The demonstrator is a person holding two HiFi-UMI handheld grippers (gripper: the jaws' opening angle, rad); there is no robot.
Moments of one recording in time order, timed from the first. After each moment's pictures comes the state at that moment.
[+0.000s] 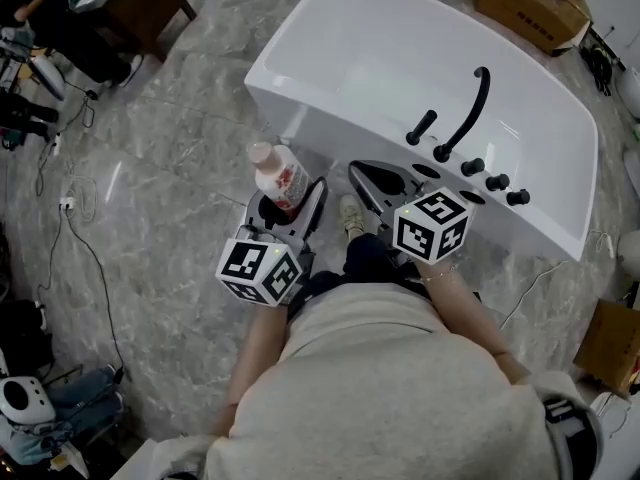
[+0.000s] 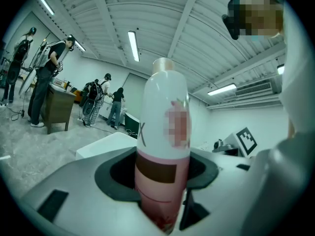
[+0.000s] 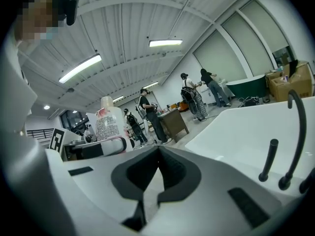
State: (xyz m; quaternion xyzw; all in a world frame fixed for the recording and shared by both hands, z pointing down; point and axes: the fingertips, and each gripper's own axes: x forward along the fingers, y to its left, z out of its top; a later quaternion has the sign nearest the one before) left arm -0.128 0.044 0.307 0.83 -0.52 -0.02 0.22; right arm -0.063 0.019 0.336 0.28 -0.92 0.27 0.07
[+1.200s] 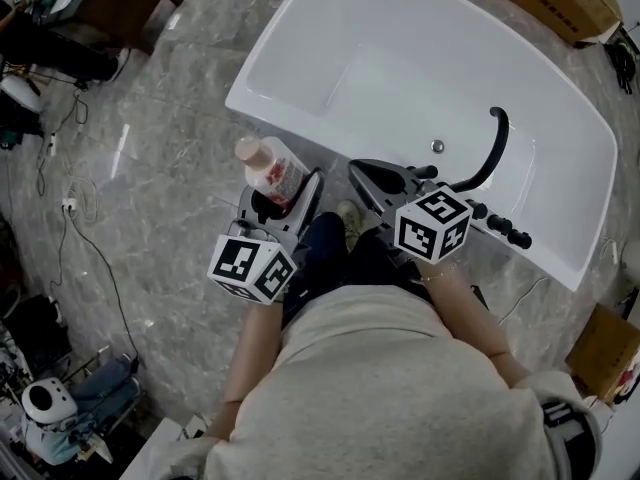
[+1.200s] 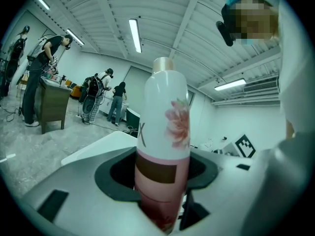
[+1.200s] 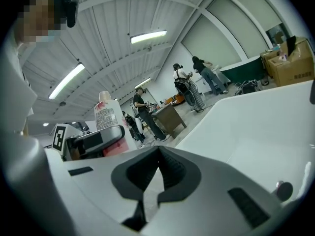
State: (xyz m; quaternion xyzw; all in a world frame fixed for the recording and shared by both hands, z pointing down) left arm -0.101 -0.176 0.326 0.82 -0.52 0.01 0.24; right arm -0.033 -0.184 0.381 0.26 -0.90 0.35 0.08
